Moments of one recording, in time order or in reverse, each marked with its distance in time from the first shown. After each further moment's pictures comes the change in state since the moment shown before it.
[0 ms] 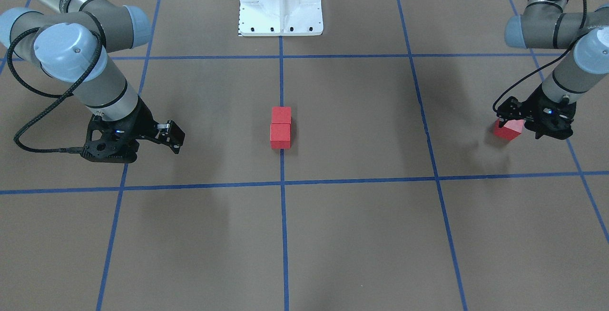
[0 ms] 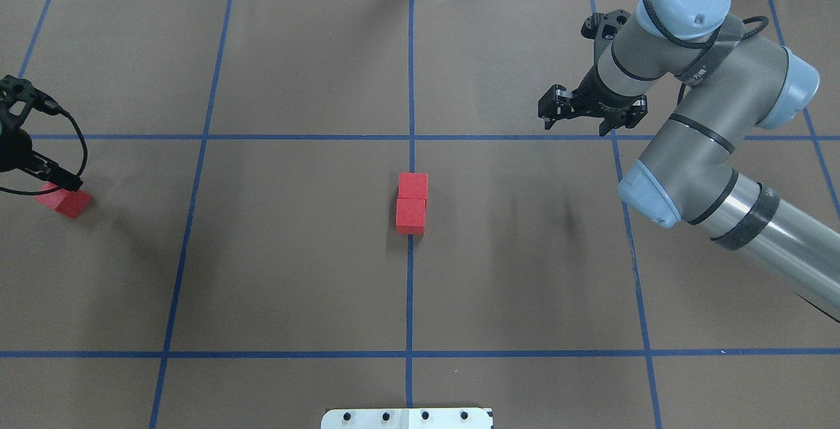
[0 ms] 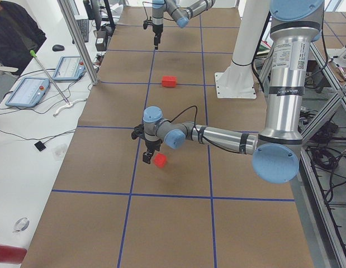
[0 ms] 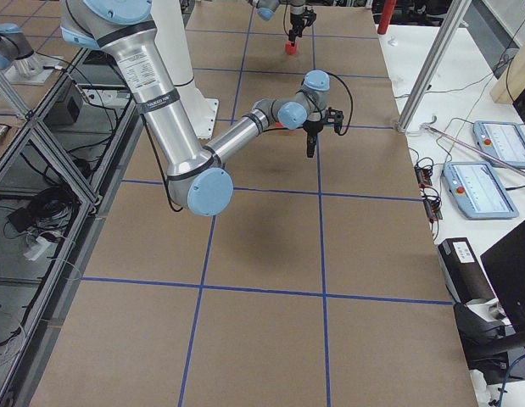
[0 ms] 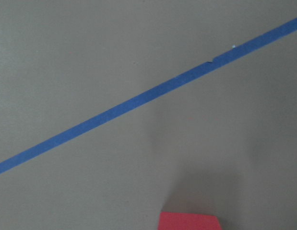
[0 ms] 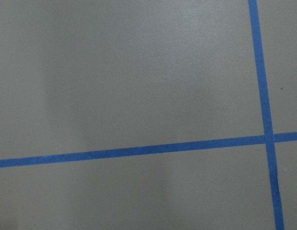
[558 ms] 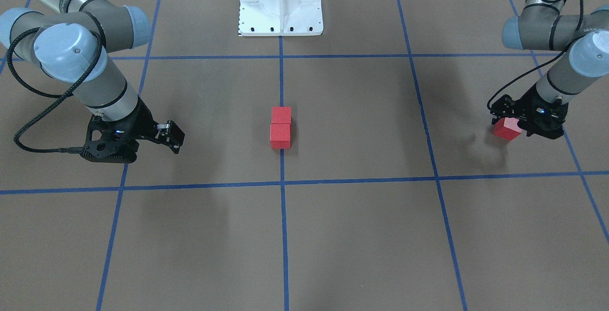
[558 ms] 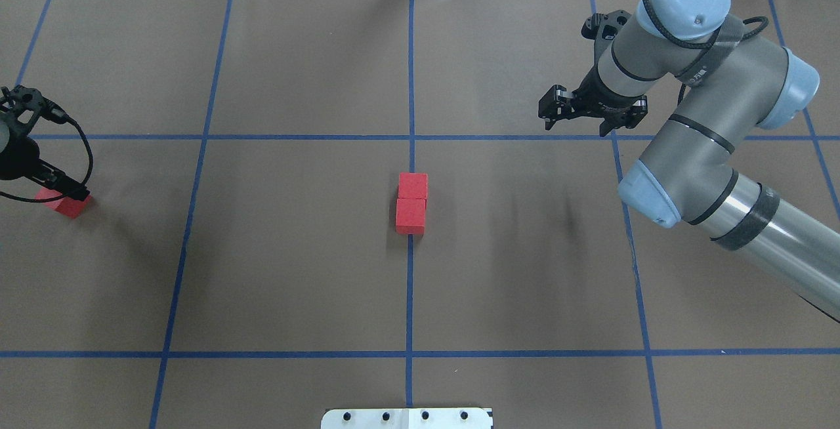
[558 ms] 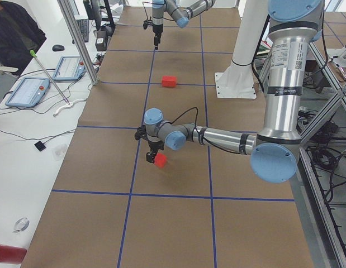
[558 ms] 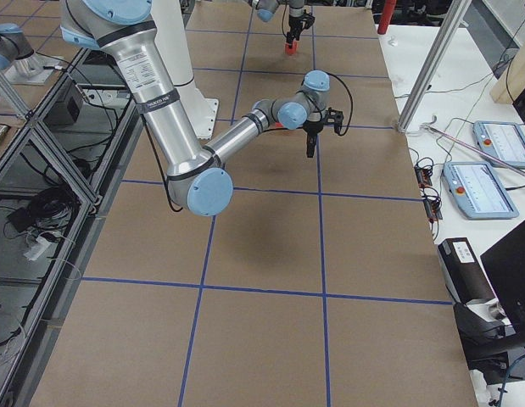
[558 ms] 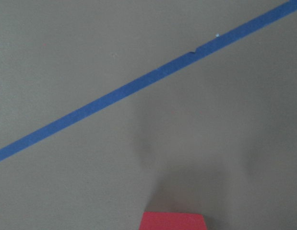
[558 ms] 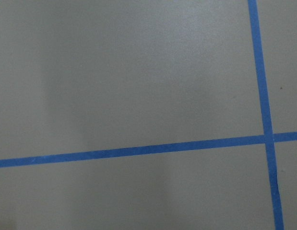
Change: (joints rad) left arm 0.013 0.000 0.015 -0.004 -0.052 -0.001; right arm 0.000 -0.001 -0.001 0.000 0.000 0.000
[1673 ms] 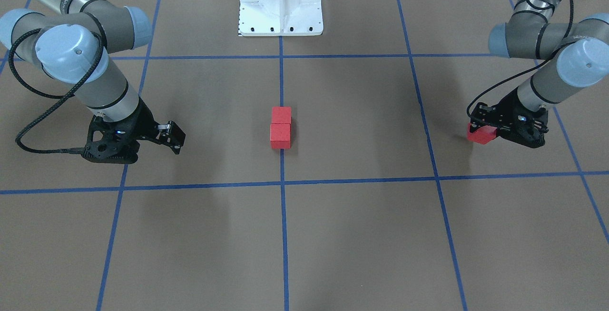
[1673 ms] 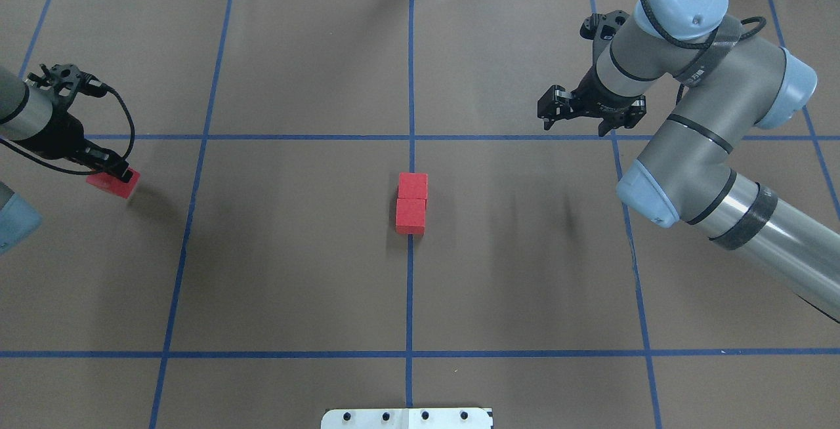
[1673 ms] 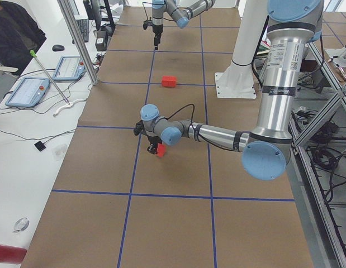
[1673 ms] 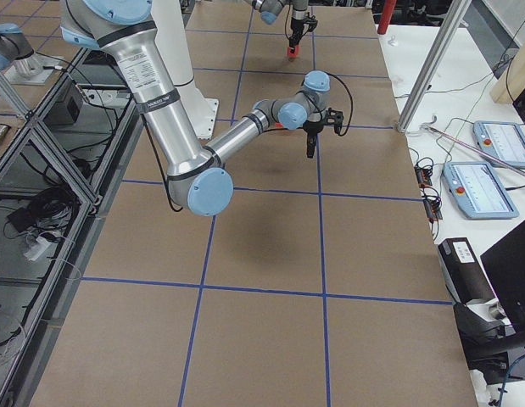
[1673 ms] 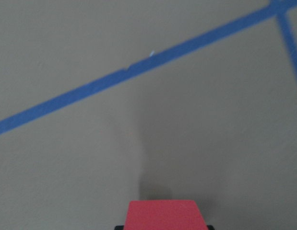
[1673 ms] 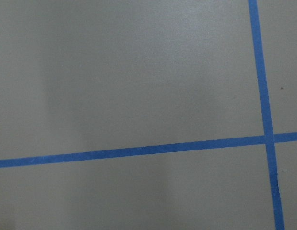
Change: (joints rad) left arm 0.008 -0.137 -0.010 0.058 -0.123 -0.201; right arm -0.001 0.004 -0.005 0.002 -0.001 0.000
